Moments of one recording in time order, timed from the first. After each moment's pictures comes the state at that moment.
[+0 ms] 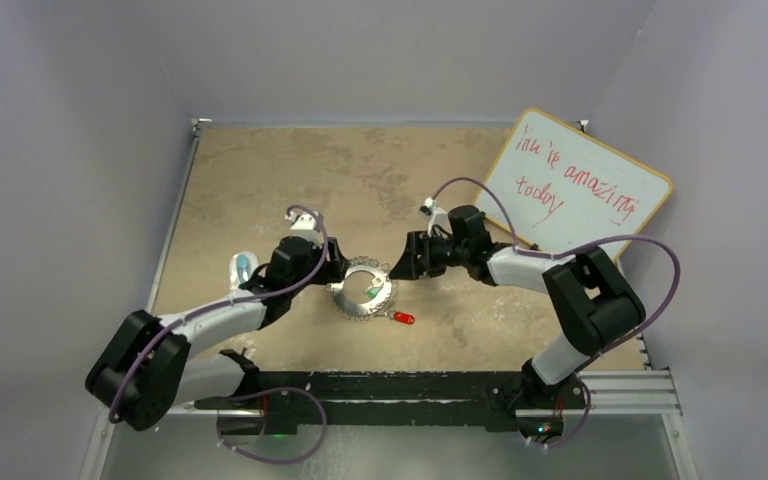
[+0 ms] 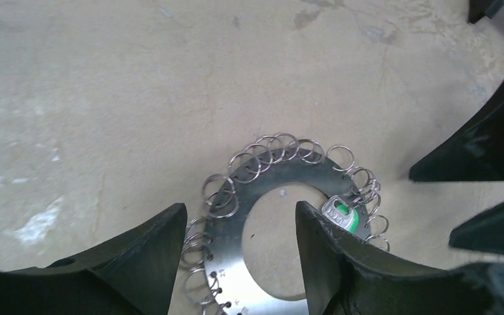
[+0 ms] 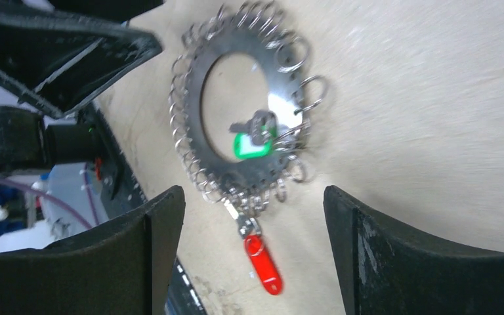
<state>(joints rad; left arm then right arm) -0.55 1.24 0.40 0.33 -0.06 -0.48 0.53 1.62 0.69 0.24 -0.67 0.53</state>
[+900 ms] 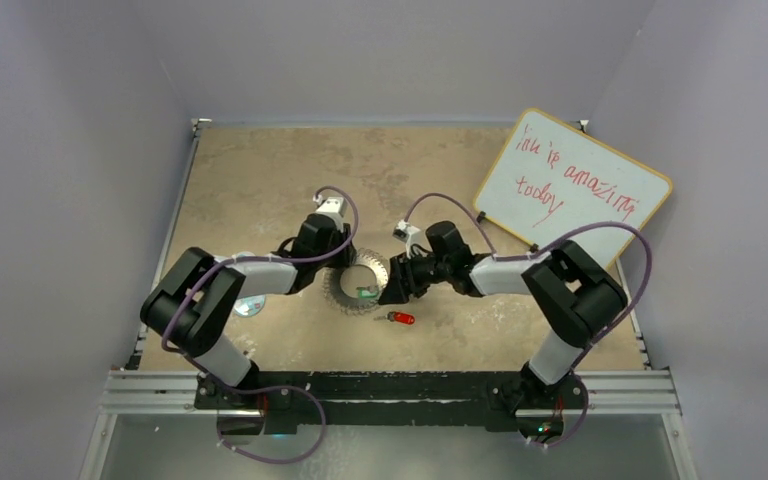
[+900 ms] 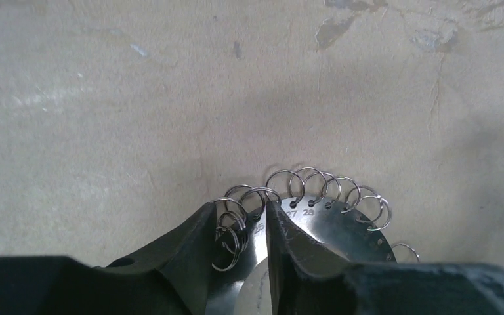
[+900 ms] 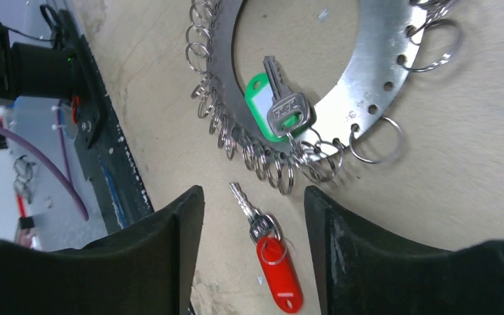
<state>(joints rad) -0.53 1.60 0.62 0.34 -0.05 -0.42 0.65 1.72 0.68 0.31 -0.72 0.40</state>
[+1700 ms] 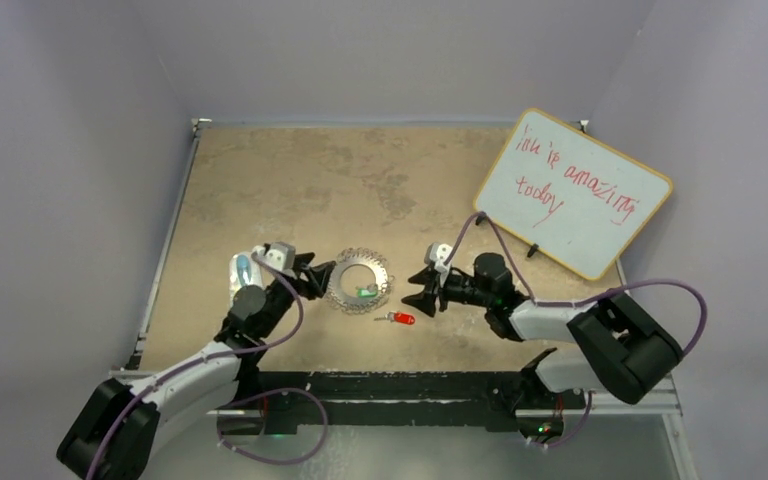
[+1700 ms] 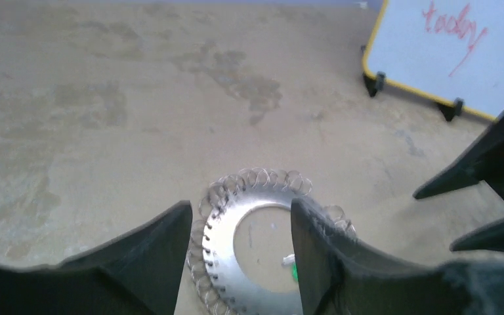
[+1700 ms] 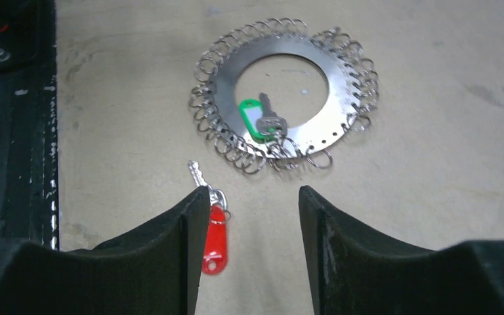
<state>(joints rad) -0.53 0.82 0.03 0.77 -0.05 -0.24 0.62 1.31 0.25 0.77 -0.61 -0.04</state>
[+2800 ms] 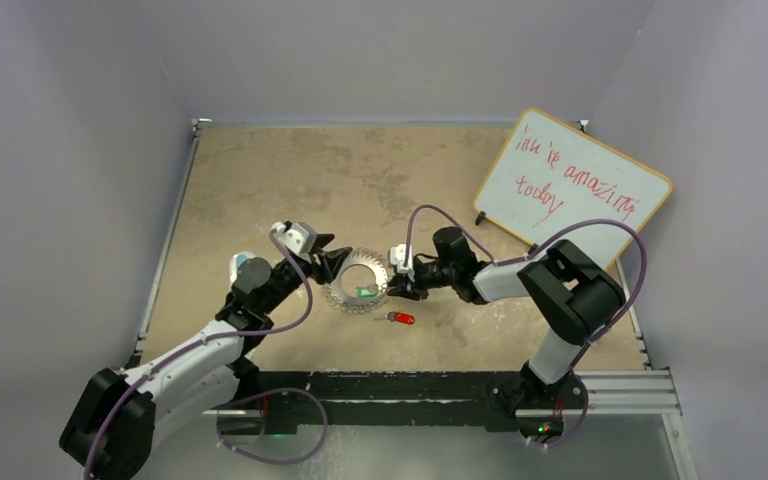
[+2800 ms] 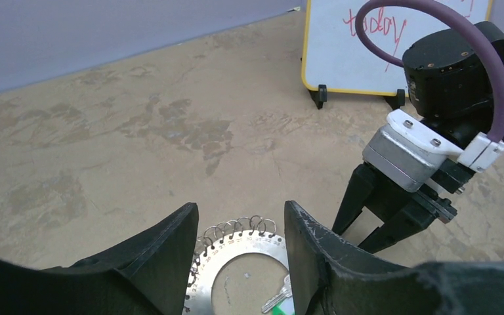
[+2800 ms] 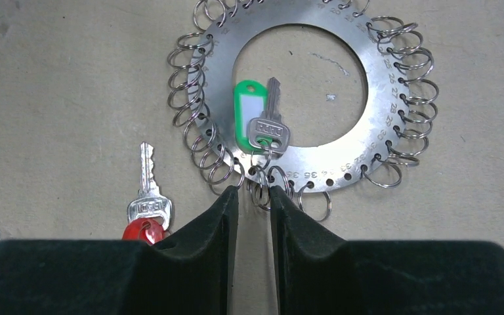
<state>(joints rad) -0.53 0.87 0.23 0.70 0.19 -0.11 0.63 1.70 0.59 0.50 -0.80 -0.52</state>
